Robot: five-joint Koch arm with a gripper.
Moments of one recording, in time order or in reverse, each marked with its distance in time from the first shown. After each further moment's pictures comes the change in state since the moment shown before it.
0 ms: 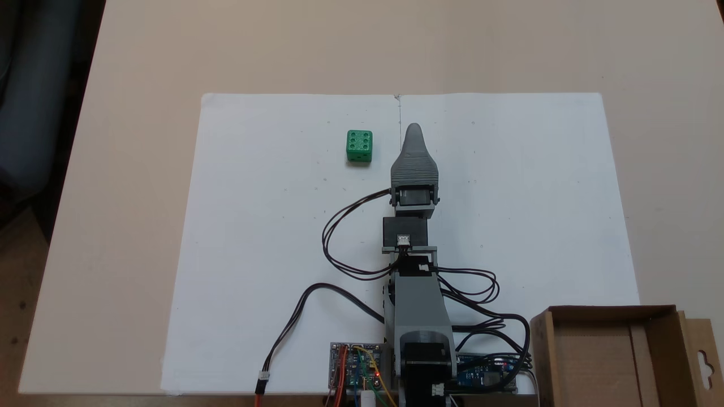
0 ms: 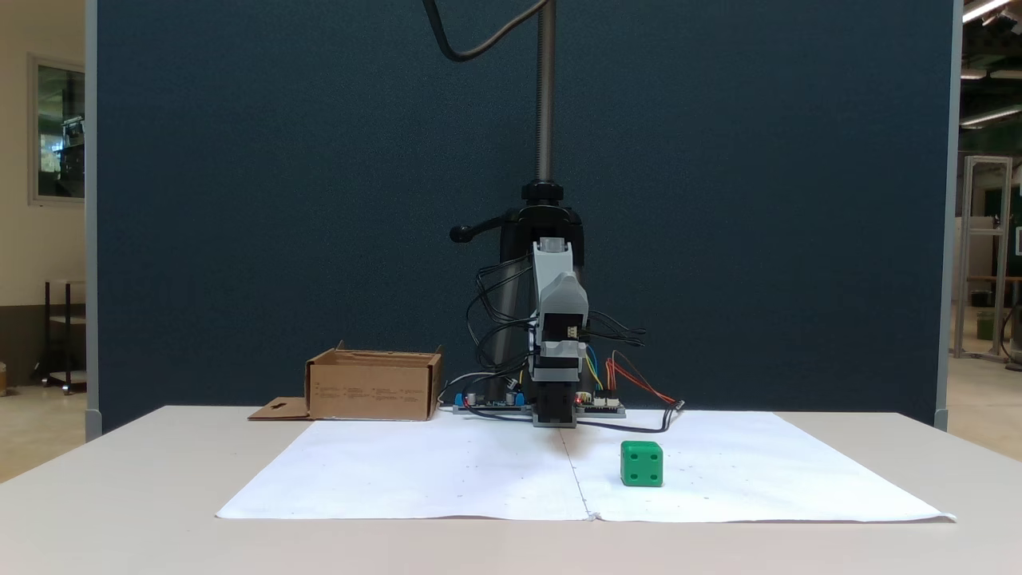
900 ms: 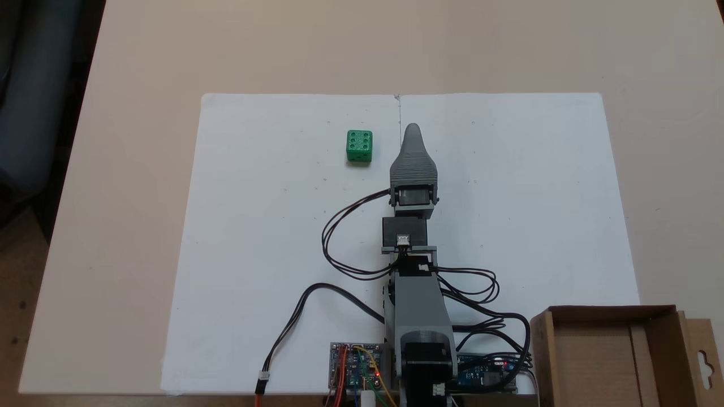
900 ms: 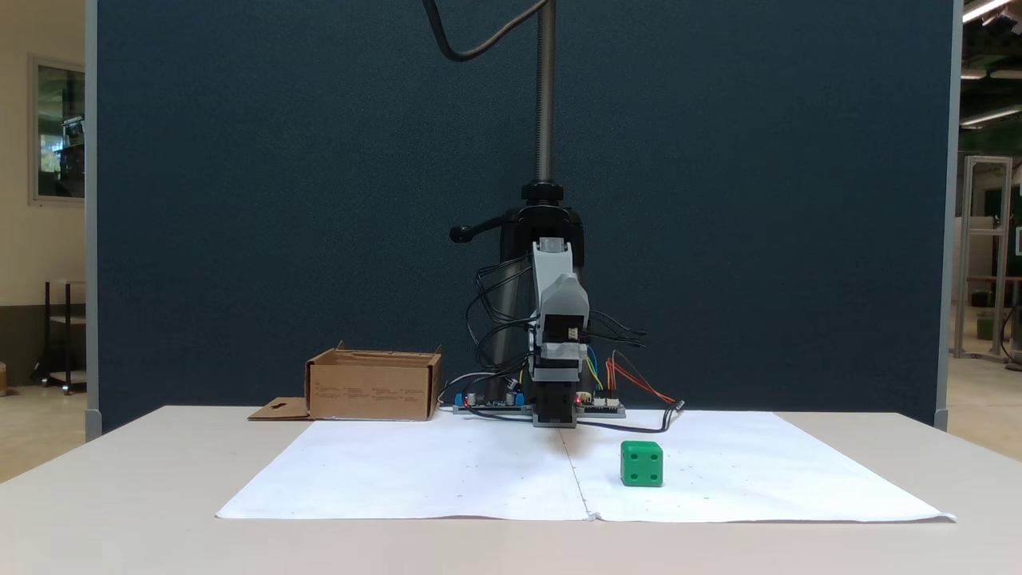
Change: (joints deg) arm -0.3 0.0 -1.0 3.1 0.0
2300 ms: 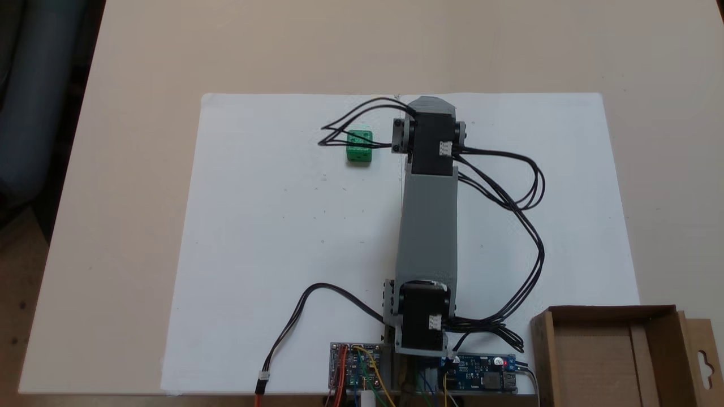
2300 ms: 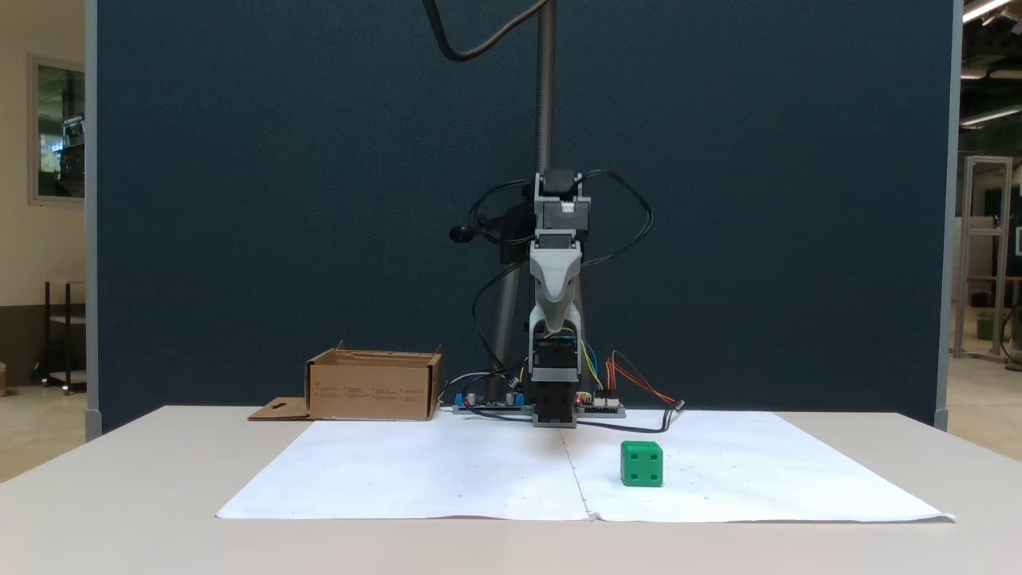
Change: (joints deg) arm 4.5 -20.7 -87.7 140.5 0.2
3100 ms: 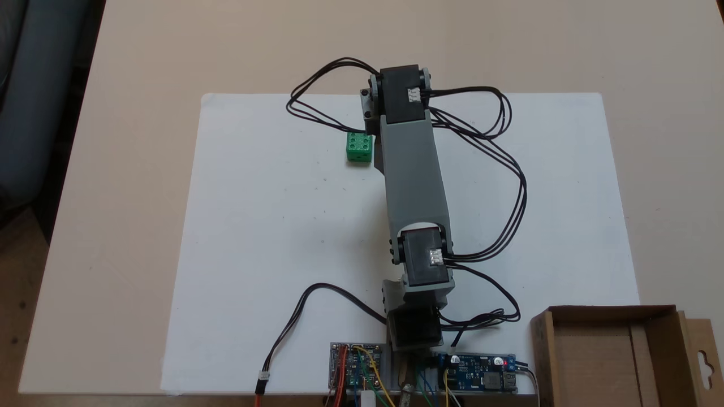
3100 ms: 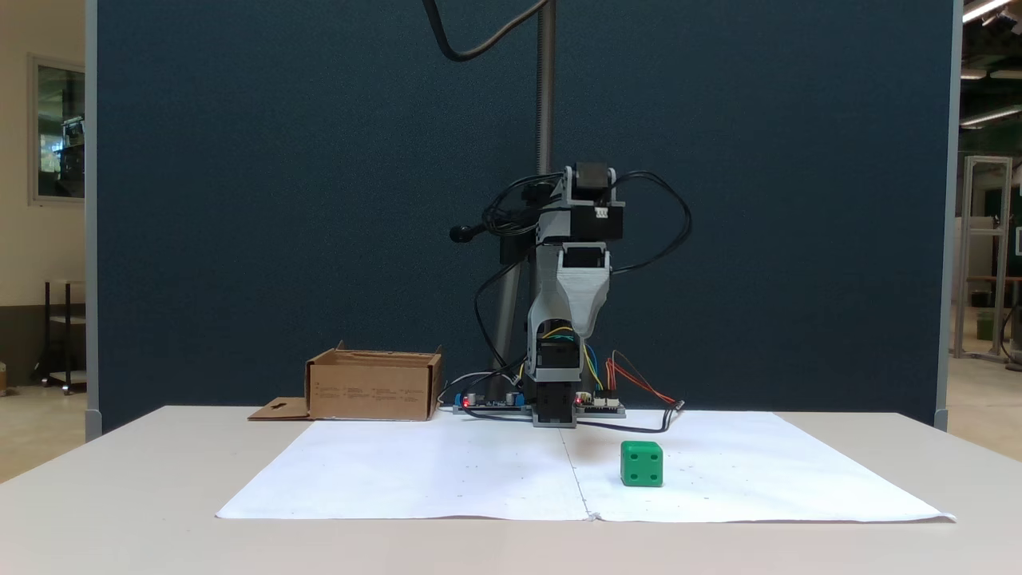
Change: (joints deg) arm -11.9 -17.7 -14.8 17.7 17.2
